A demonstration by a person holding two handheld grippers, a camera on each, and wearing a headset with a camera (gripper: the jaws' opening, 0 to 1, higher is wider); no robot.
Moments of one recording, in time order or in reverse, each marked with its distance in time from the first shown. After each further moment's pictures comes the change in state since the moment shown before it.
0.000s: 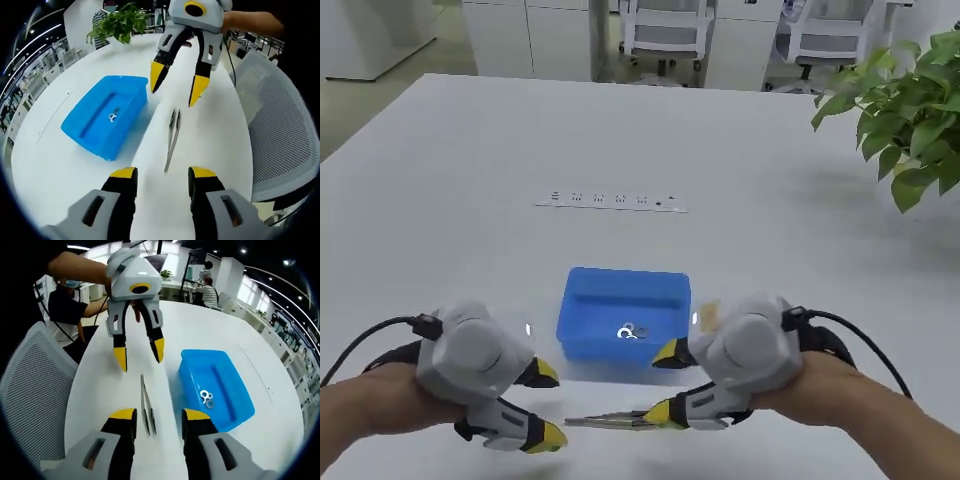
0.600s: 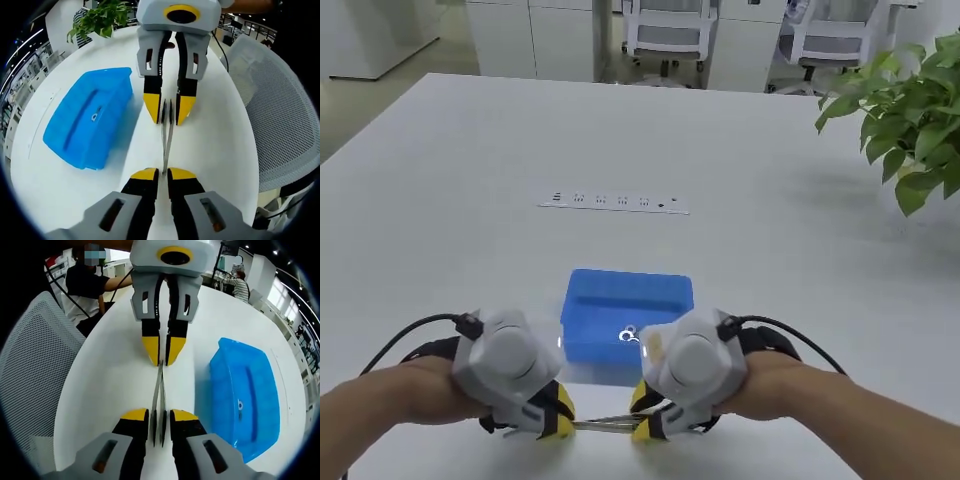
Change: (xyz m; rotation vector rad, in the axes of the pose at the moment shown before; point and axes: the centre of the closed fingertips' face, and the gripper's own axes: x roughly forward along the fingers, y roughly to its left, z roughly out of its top) left arm 0.028 -0.006 -0.012 0.127 0.116 -0.104; right arm 0.055 0.029 -0.029 -0.206 0.182 0.236
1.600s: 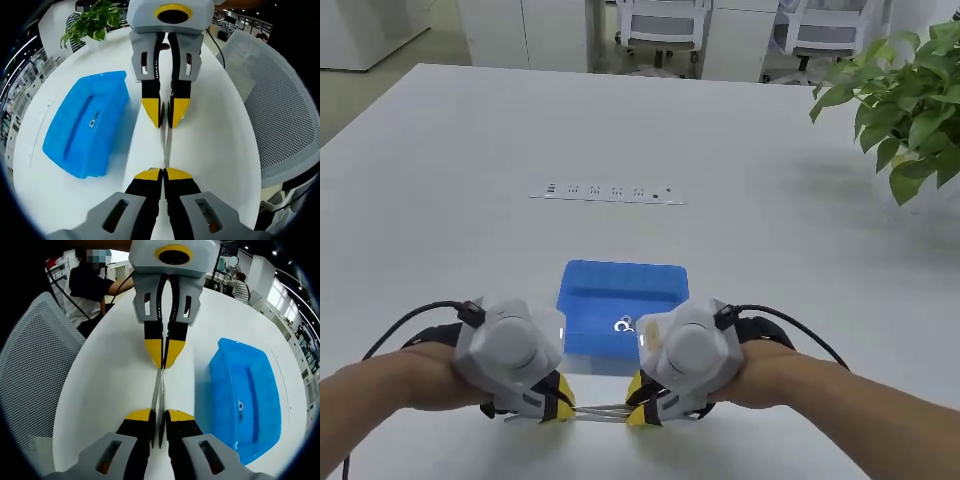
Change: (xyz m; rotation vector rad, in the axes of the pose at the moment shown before) left arm 0.004 0.002 0.005 0.059 0.013 -0.018; right arm 0.003 -0.002 0.001 0.011 -0.021 0.006
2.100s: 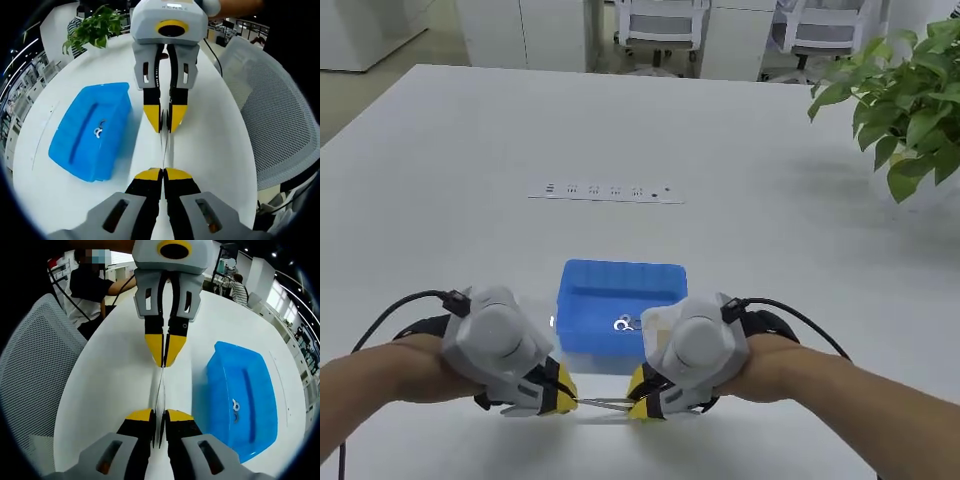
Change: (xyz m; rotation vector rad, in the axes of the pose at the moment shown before) left arm -0.010 0.002 0.011 0.004 -0.059 0.000; right arm -0.006 -0.001 0.003 -0.010 -0.016 -0.004
